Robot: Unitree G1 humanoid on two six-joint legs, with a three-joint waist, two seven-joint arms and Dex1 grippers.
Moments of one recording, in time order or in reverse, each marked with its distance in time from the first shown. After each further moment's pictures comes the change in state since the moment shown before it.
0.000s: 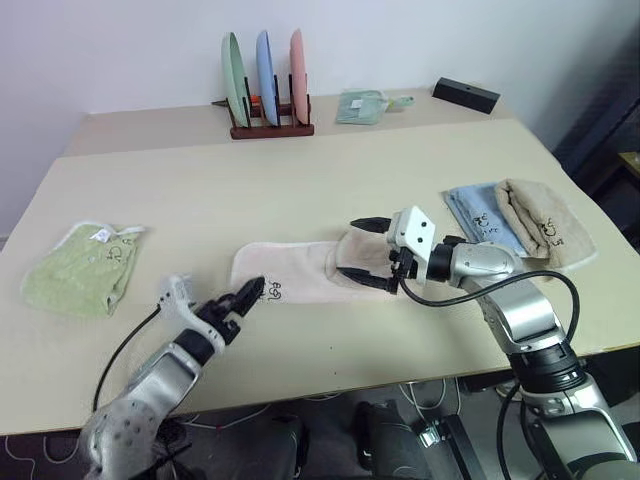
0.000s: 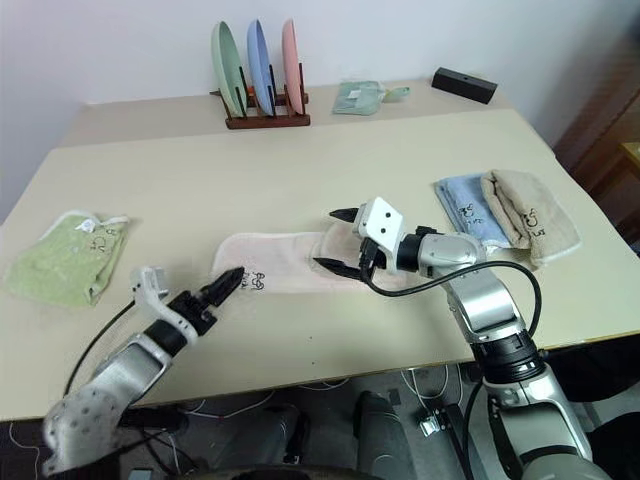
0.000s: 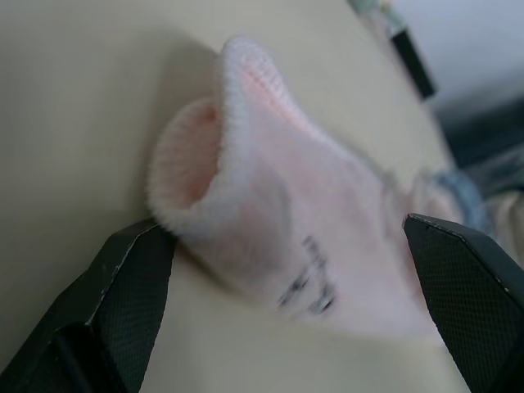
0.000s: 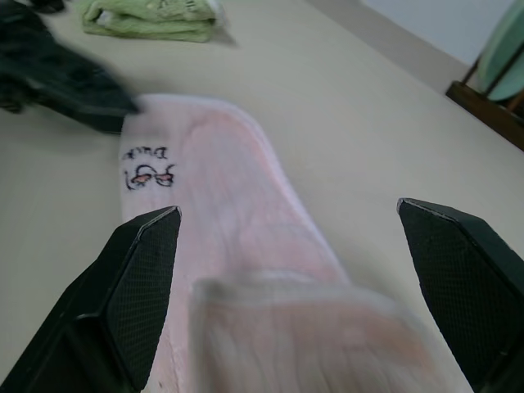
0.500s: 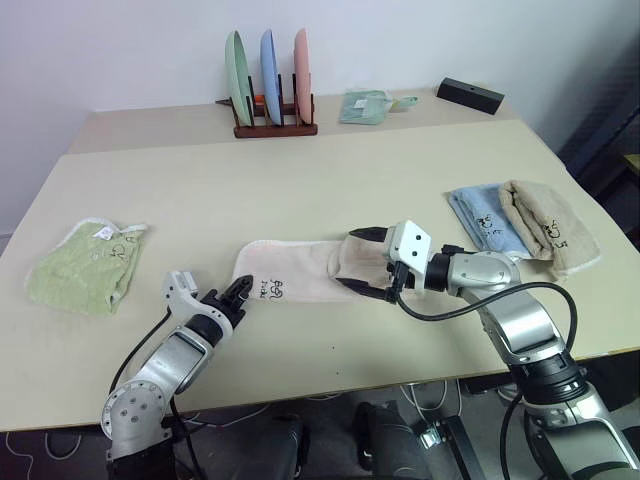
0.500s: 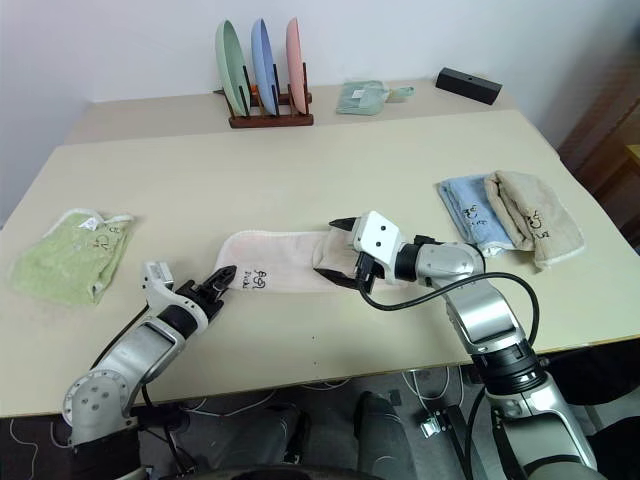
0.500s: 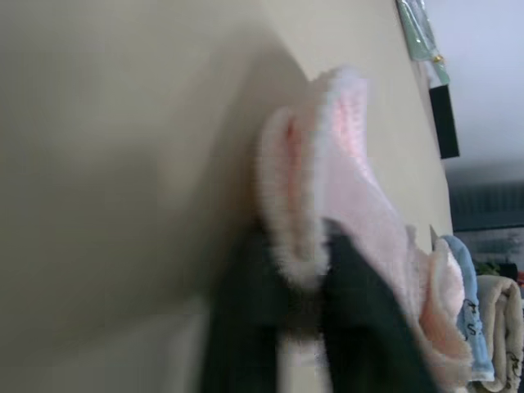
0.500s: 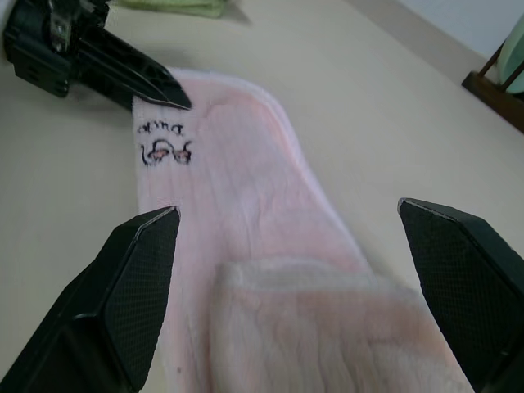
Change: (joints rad) left arm -0.026 -0.007 0.015 0.078 -0.160 -0.075 0.192; right arm 0.047 -0.014 0.002 -0.019 -0.039 -0.018 -0.016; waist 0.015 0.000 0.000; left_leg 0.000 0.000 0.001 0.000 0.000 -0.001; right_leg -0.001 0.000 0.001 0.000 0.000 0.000
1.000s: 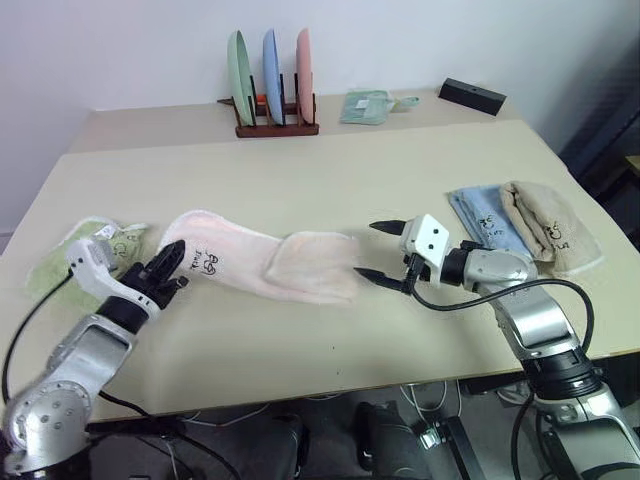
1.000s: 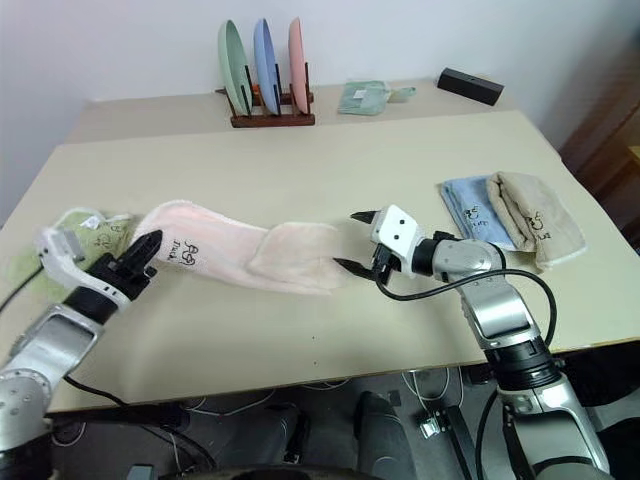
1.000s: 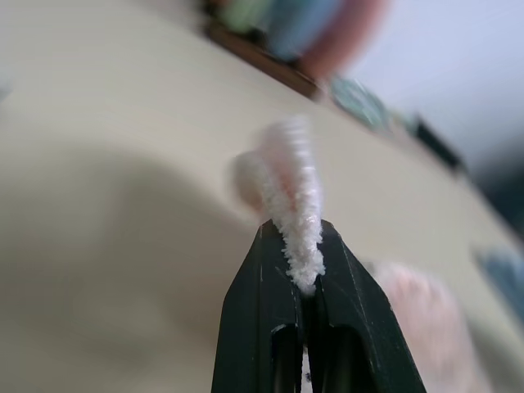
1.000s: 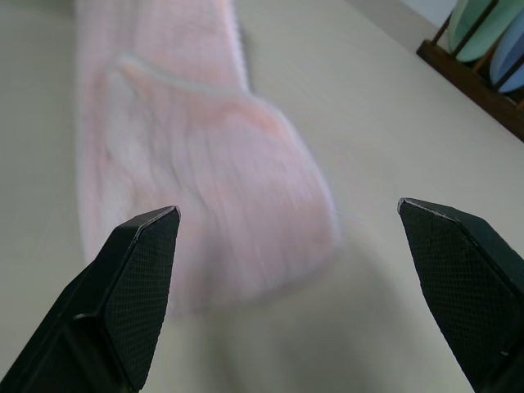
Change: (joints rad) left arm 0.027 0.484 0.061 -0.127 0.190 -0.121 -0.405; right arm -0.006 -0.043 -0.048 0.112 -0.030 -0.070 -0.018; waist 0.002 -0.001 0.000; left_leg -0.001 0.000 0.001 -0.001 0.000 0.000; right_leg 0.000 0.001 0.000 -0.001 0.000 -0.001
